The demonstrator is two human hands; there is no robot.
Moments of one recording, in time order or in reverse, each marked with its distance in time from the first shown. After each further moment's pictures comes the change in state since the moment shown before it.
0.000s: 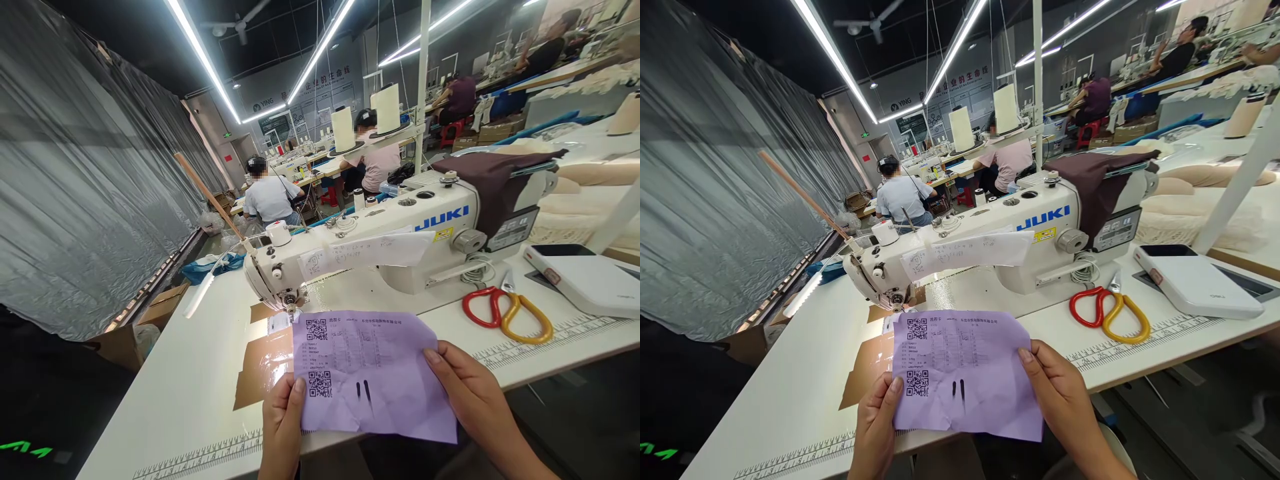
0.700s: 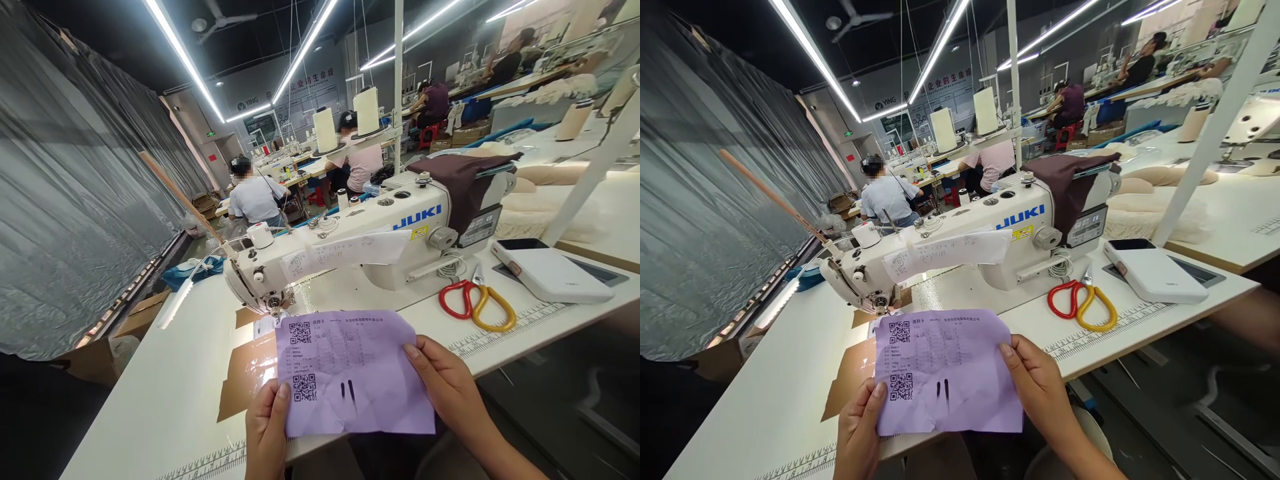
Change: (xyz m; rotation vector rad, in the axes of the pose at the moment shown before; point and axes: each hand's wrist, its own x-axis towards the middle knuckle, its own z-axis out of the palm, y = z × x) left_hand -0.002 0.003 0.003 -0.062 0.059 -0.055; right_hand 0.001 -0.005 0.003 -0.006 0.033 -0.095
